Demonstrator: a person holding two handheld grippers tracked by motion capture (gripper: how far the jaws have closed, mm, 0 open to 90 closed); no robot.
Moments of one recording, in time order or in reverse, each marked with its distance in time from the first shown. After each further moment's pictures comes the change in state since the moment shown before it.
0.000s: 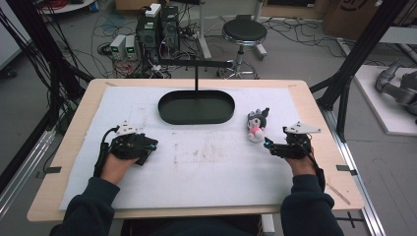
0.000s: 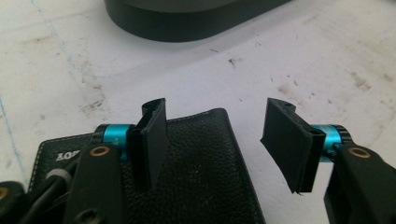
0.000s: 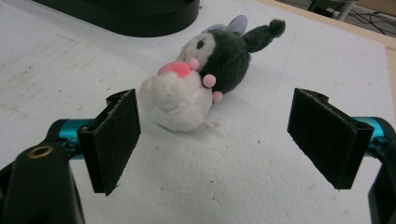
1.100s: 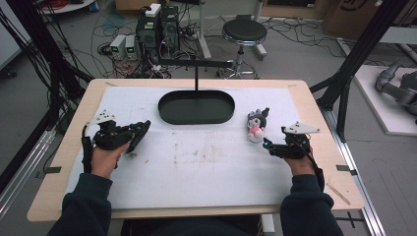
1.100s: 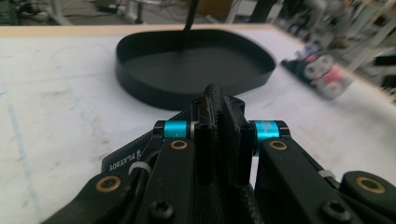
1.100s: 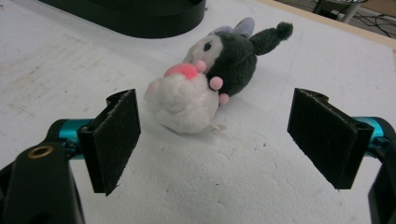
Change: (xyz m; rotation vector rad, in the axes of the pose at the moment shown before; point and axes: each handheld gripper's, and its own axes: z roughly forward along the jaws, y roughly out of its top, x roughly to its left) left arm 0.026 0.022 -0.040 -0.257 -0.160 -0.206; right arm 0.002 0.001 0.001 -0.005 0.015 -0.011
